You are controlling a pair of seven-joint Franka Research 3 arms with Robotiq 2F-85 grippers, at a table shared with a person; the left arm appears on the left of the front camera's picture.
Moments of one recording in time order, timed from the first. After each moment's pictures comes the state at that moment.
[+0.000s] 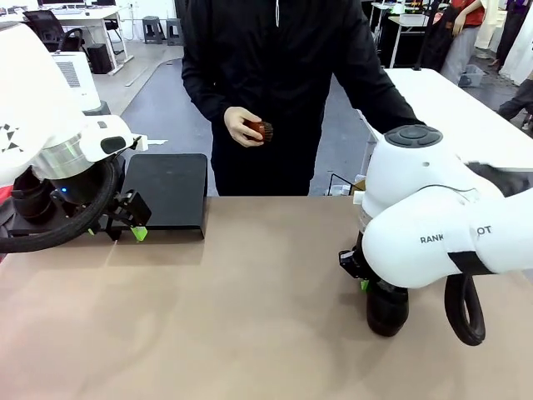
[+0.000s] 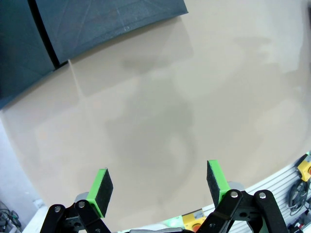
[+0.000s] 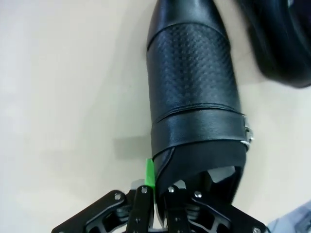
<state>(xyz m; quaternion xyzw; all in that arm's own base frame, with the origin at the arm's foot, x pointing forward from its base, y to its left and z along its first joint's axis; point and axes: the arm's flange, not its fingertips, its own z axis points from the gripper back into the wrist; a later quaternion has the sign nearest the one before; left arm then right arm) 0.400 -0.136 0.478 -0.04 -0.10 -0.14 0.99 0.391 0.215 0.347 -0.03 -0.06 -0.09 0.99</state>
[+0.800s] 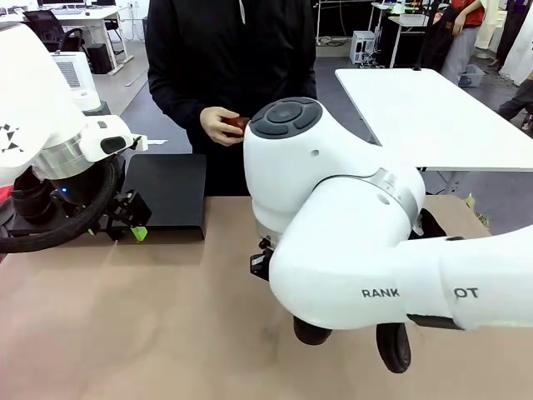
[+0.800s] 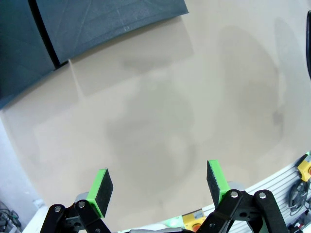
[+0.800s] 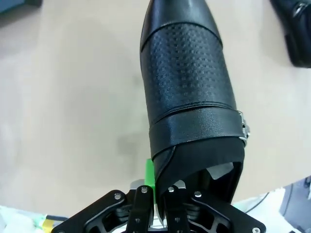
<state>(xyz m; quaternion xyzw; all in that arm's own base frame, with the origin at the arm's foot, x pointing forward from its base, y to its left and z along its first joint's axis) 0.400 -0.136 0.478 -0.04 -0.10 -0.14 0.99 0.317 0.373 0.415 -0.05 -0.11 -0.03 0.99</state>
